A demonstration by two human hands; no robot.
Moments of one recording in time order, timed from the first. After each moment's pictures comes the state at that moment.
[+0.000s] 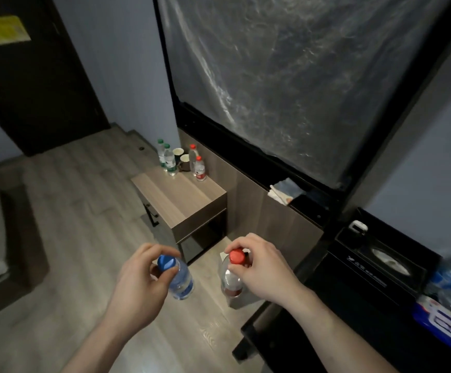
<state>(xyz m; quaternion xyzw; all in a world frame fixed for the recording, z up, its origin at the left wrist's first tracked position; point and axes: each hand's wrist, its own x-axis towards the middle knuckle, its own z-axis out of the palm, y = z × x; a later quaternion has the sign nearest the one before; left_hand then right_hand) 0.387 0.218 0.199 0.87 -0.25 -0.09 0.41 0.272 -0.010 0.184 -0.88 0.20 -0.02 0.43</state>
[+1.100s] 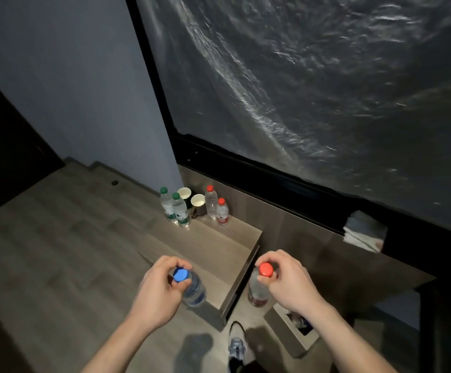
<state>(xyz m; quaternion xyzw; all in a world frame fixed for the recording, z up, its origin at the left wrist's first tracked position) 0.909 0.154 0.108 0.84 -0.37 -0.19 0.35 0.685 -0.043 0.097 -0.82 0.41 -0.07 0.40</state>
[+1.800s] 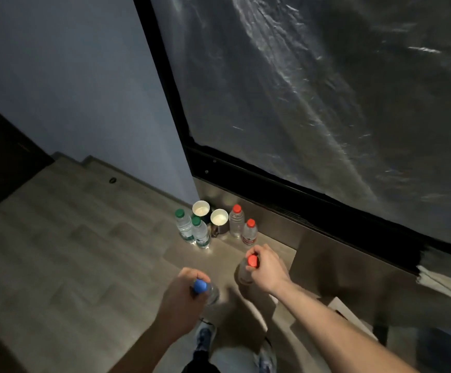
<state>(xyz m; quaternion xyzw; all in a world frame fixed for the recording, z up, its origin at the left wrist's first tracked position) 1.104 0.056 0.028 0.83 -0.37 -0.28 0.32 0.954 -0.134 0.002 -0.80 0.46 0.03 0.39</state>
